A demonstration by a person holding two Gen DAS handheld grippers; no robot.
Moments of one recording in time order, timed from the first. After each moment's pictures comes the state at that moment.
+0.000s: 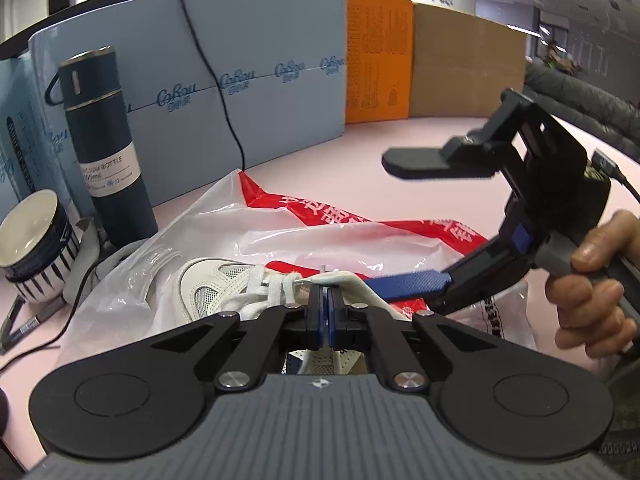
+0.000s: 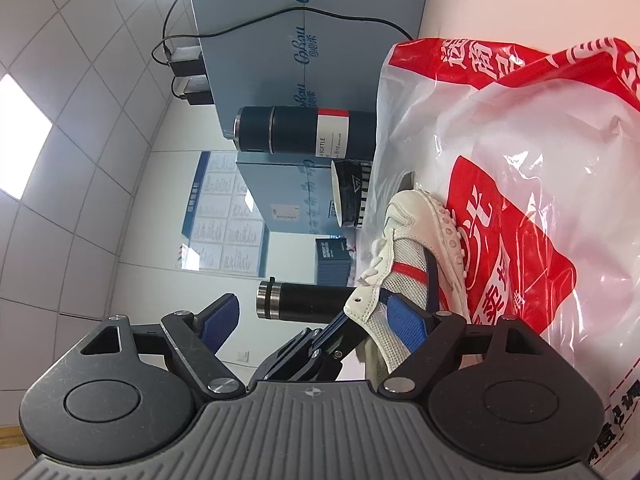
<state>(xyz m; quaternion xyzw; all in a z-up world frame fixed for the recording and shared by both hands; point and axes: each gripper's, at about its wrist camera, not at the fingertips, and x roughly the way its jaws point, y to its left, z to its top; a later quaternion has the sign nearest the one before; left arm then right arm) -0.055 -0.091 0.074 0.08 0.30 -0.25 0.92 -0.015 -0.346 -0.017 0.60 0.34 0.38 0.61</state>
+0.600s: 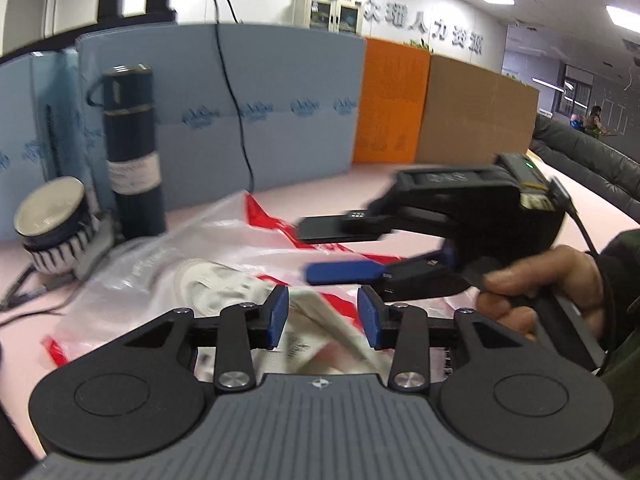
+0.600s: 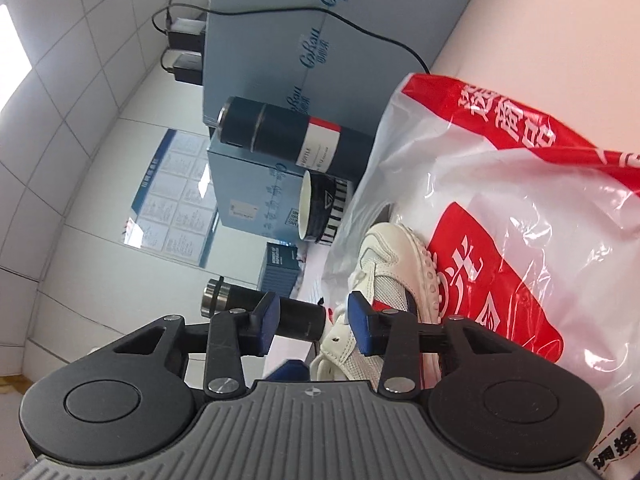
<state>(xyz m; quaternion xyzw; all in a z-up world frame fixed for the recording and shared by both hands) -0.094 -0.103 0.091 0.03 0.29 -0.23 0.93 -0.003 -0.332 0.010 0.50 0.36 0.35 0.70</state>
